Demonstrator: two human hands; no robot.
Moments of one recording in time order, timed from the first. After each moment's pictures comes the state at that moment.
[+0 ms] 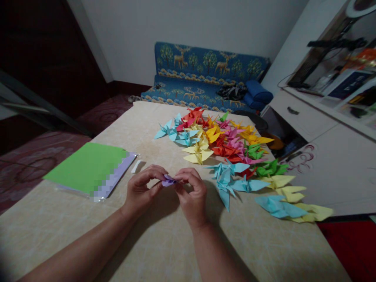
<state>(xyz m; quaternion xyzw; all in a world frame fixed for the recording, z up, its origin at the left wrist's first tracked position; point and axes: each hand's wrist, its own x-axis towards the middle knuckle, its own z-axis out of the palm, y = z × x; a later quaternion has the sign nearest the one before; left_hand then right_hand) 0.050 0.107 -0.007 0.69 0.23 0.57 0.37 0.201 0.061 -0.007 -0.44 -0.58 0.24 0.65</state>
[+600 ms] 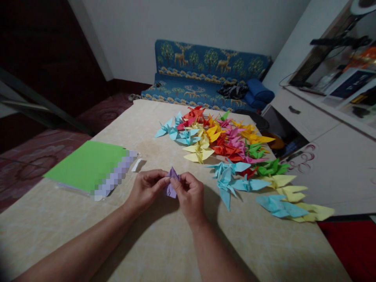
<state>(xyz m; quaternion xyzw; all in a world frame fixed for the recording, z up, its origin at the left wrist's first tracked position) 0.056 0.101 -0.001 0.61 0.37 0.45 0.54 0.194 0.058 -0.014 -0.54 -0.47 0.38 0.59</state>
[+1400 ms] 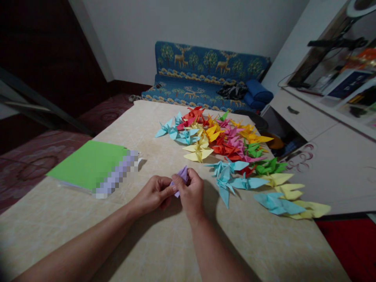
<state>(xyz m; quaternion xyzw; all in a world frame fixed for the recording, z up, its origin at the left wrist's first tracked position) 0.060 0.092 -0.003 0.63 0.35 0.24 0.66 0.194 0.064 -0.016 -0.55 -0.44 0.36 0.61</state>
